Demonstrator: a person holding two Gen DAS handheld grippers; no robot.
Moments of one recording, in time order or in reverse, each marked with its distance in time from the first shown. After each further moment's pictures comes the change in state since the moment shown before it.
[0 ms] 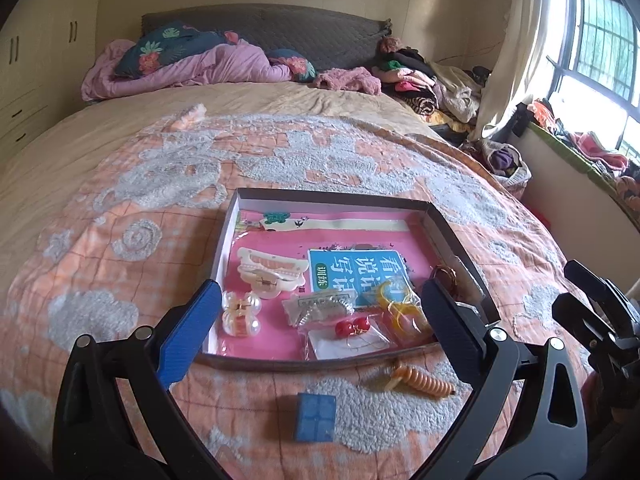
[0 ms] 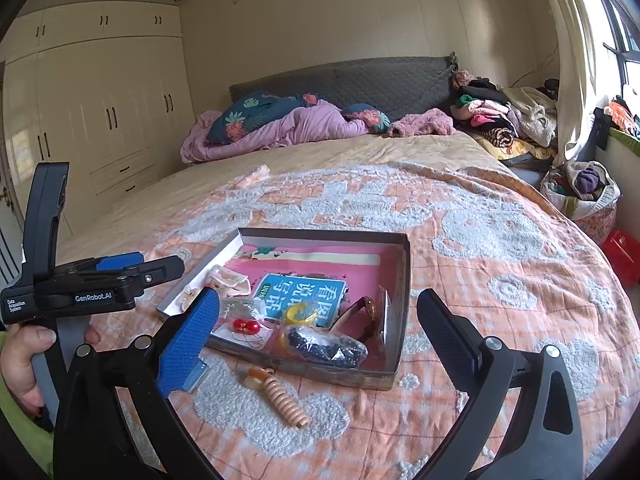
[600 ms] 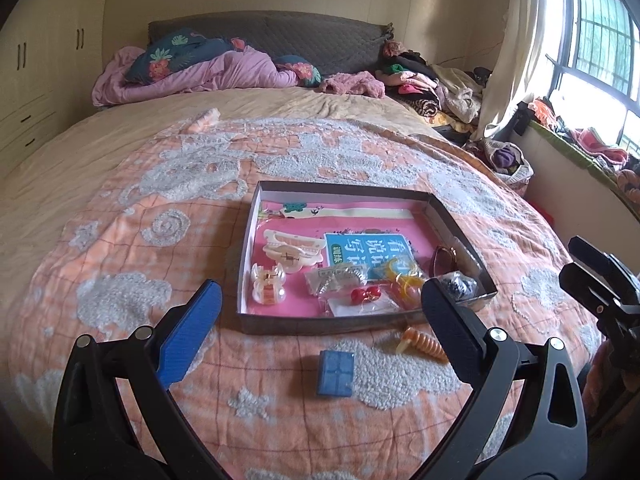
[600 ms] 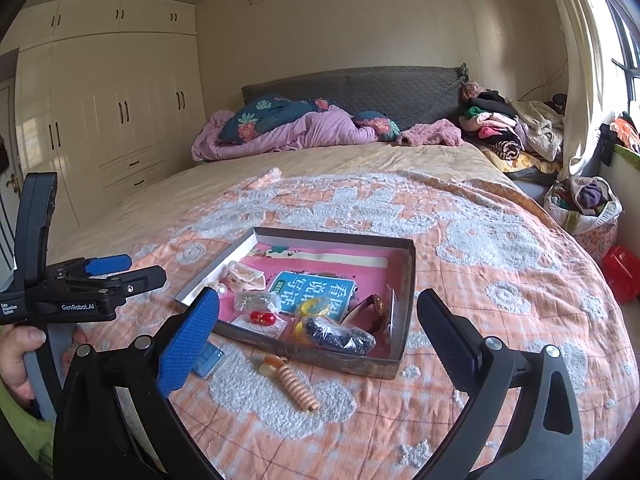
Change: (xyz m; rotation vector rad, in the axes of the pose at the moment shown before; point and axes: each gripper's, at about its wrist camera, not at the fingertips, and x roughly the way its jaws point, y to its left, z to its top) left arm -0.037 0.012 -0.022 0.025 -0.014 0.034; right arm -0.025 0.017 -0.003 -0.052 -0.012 0.016
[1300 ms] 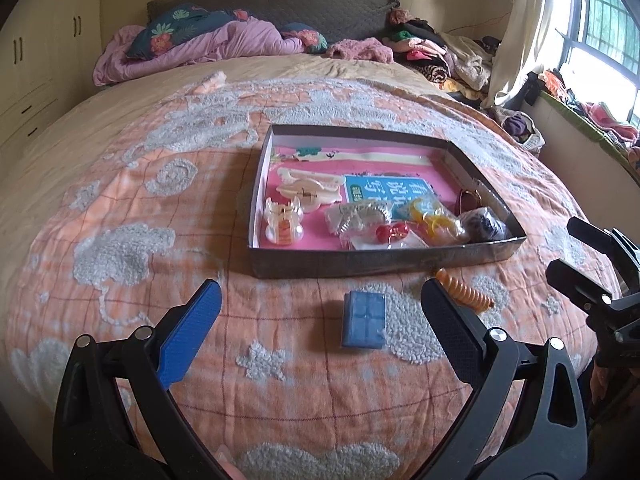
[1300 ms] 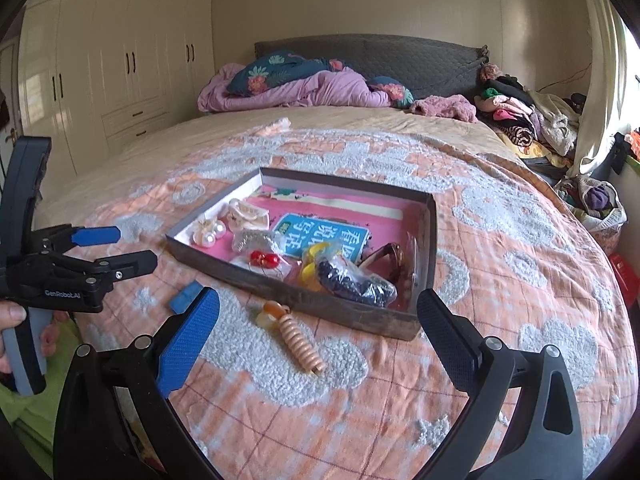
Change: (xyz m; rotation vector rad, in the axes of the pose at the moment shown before) left arm 0.022 0.010 -0.041 0.016 0.111 0.028; right arm 0.039 0.019 -0.038 -0.095 0.152 -0.010
